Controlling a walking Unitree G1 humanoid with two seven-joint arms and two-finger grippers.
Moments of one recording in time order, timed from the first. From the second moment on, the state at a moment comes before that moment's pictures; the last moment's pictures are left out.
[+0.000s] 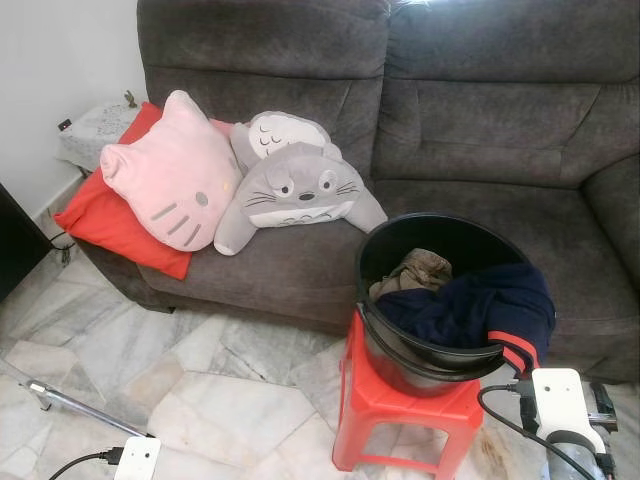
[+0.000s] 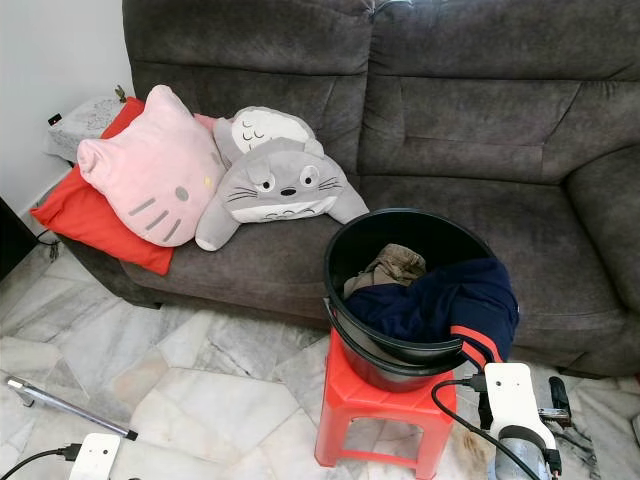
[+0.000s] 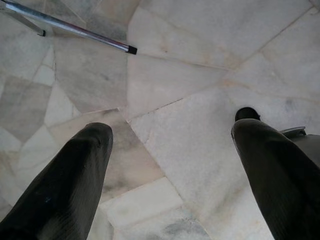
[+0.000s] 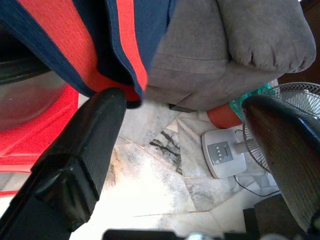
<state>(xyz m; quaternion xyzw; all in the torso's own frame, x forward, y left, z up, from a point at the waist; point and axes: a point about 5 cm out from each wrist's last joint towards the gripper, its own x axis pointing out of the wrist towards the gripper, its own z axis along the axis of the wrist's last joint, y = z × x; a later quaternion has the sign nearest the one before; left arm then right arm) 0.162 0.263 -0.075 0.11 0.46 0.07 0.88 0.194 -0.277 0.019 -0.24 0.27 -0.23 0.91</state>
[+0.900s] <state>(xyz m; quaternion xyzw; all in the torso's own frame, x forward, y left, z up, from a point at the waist) 0.162 0.263 -0.075 0.12 0.46 0.07 0.88 0.201 -0.278 0.023 -0.25 0.20 -0.26 0.91</state>
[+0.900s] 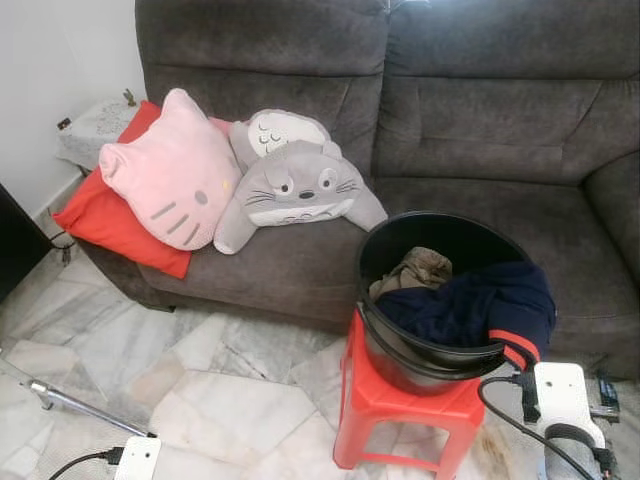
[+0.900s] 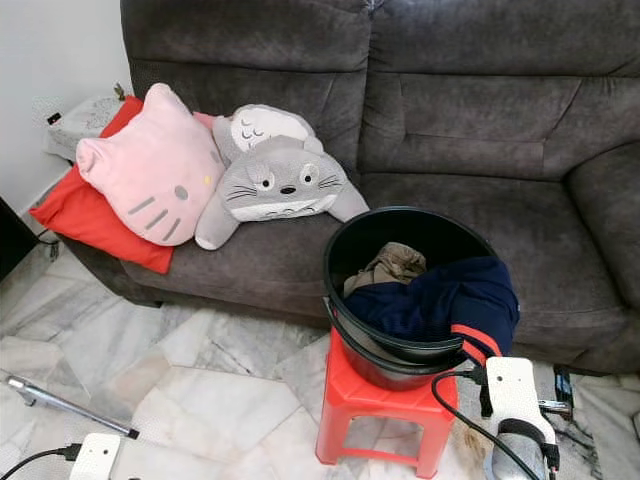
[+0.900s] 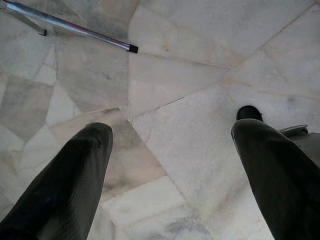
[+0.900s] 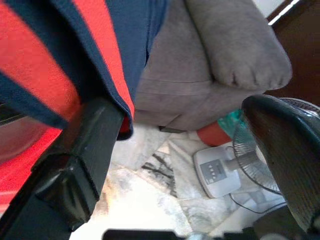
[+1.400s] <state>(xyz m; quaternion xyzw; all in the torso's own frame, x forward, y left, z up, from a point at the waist) 0.163 0.262 -0.075 0.12 0.46 0.07 0.88 0.200 -0.283 0.018 -0.24 0.20 -0.27 0.91</state>
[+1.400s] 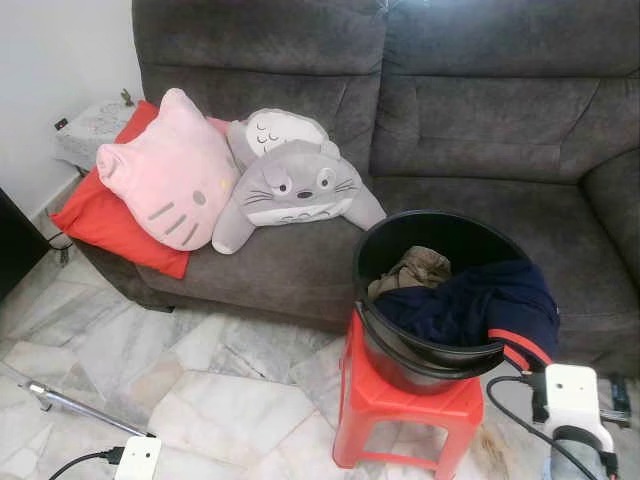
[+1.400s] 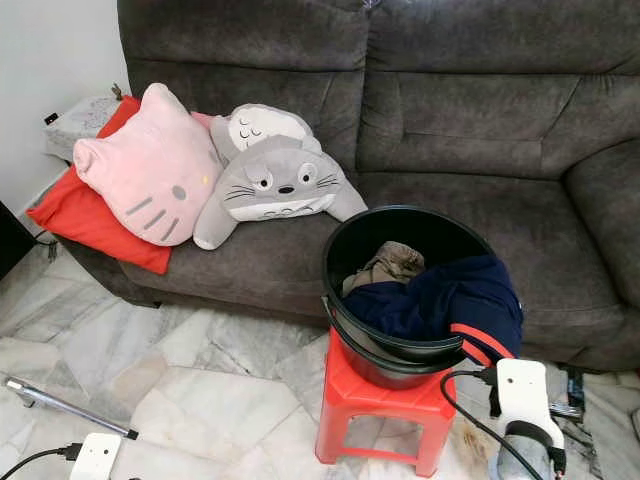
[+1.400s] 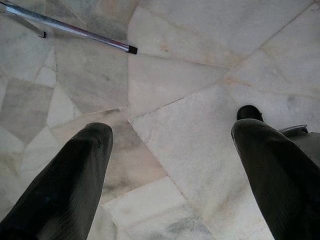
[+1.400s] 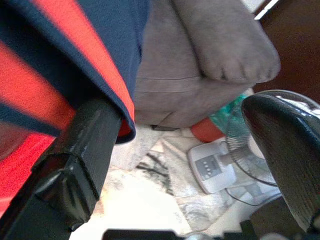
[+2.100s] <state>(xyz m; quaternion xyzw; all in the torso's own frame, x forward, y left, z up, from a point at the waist) 0.163 0.262 -0.075 0.12 0.46 0.07 0.88 0.217 -0.295 0.023 -0.26 0.16 -0.27 0.91</state>
